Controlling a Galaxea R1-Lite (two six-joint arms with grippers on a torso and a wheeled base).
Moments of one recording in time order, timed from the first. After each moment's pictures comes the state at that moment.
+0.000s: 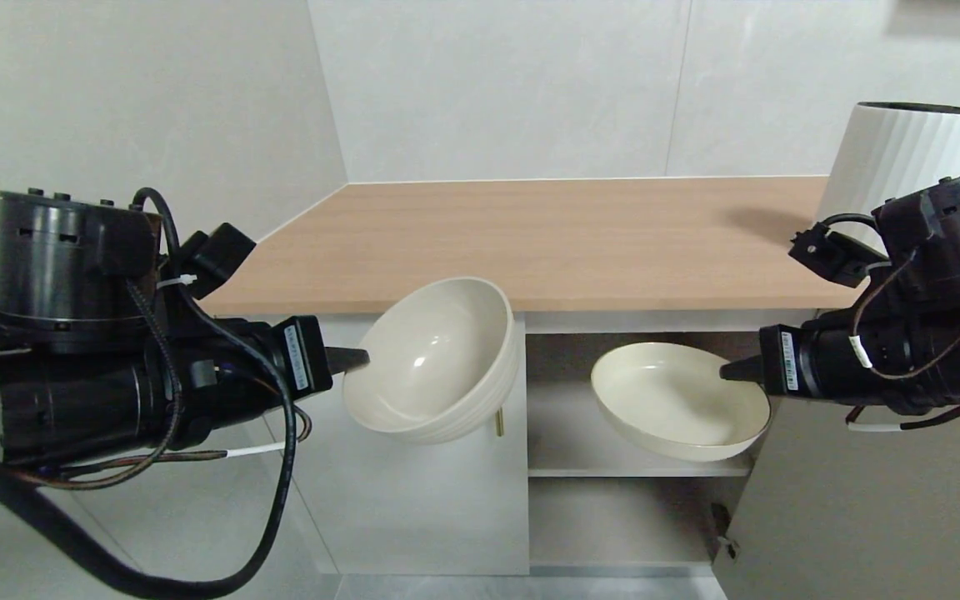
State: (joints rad) left arm -0.43 1.44 -0.89 -0.10 -0.09 -0.56; right arm 0.44 1.53 -1.07 0.17 0.06 0.37
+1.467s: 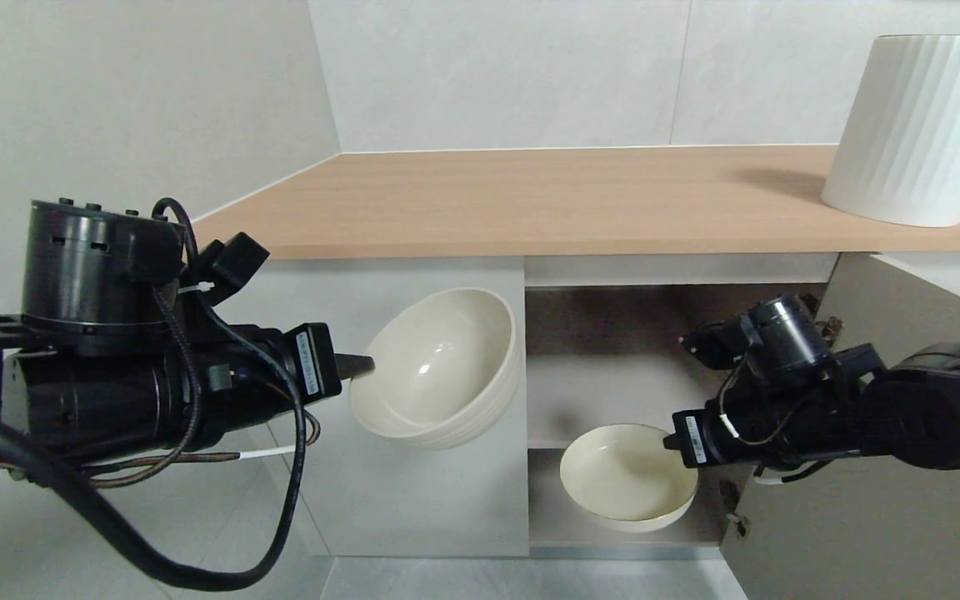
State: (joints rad) left arm -0.43 1.47 -0.89 -0.09 -0.09 -0.56; right arm 0.47 1.84 -0.95 -0.07 0.06 0.25
